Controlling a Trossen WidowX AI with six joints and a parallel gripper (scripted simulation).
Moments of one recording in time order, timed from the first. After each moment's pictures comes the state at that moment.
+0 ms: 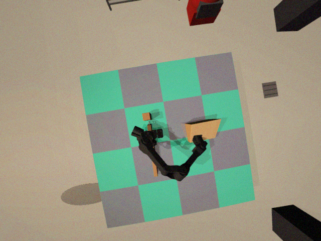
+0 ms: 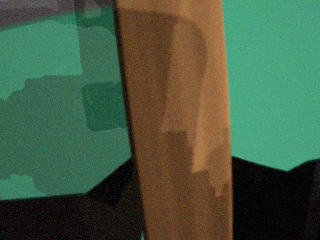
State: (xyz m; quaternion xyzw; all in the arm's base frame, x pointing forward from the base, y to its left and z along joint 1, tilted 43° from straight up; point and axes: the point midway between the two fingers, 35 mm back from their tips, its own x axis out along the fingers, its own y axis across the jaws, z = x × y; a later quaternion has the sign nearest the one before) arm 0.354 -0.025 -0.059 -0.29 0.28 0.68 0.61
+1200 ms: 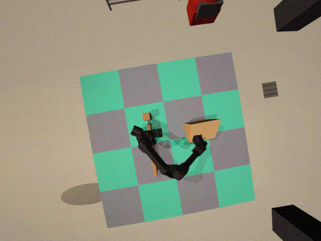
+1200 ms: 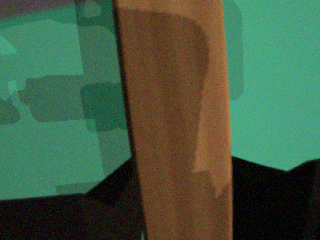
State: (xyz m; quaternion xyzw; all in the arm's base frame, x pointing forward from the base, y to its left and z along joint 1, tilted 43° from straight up) arm 0.358 -0.026 -0.063 -0.29 0.28 0.68 0.61
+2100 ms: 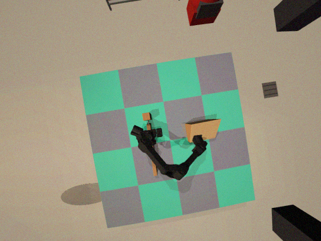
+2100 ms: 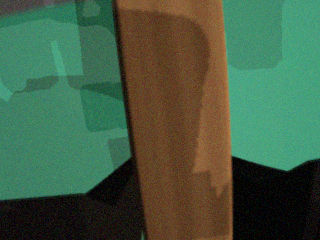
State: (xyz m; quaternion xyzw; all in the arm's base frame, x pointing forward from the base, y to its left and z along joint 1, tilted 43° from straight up) arm 0.358 -0.028 -0.064 -0.29 0.28 0.68 0.61
